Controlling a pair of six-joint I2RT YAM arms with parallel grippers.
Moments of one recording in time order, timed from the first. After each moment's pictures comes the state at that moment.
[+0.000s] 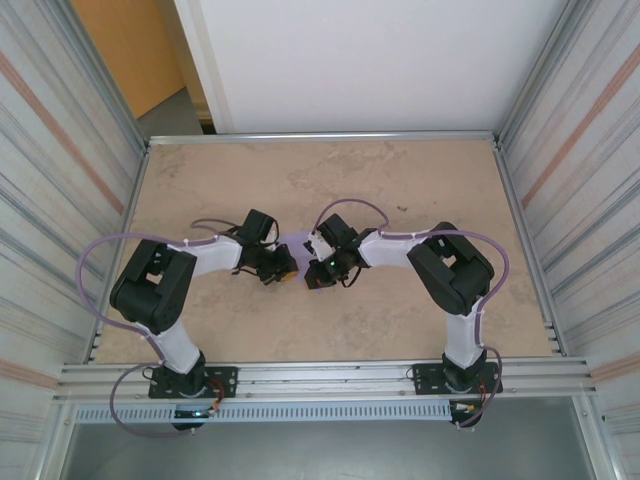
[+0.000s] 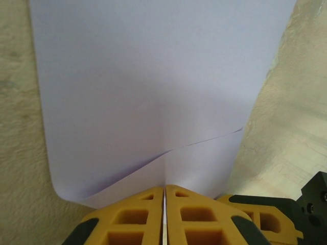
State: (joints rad) left arm -0.46 1.71 0.83 -0.26 0.49 -0.87; right arm 0.76 1.94 1.09 -0.28 -0.53 0.42
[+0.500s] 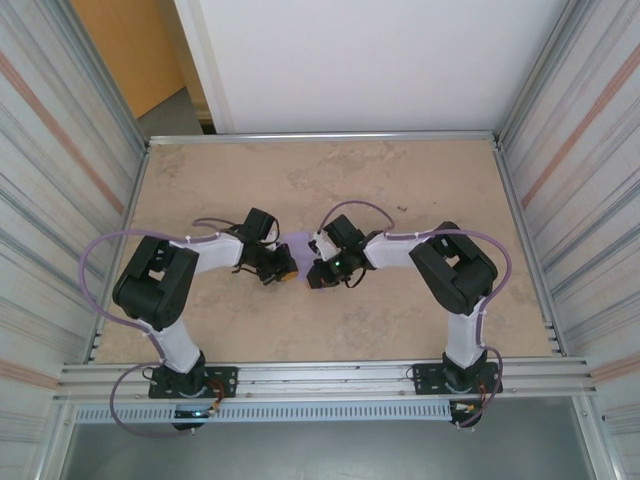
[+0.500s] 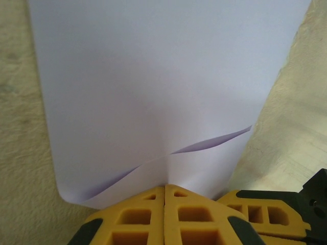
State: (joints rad) left arm -0.45 1.74 0.86 -0.30 0.50 -0.86; right arm 0.72 1.92 1.01 -0.18 -0.59 0.44
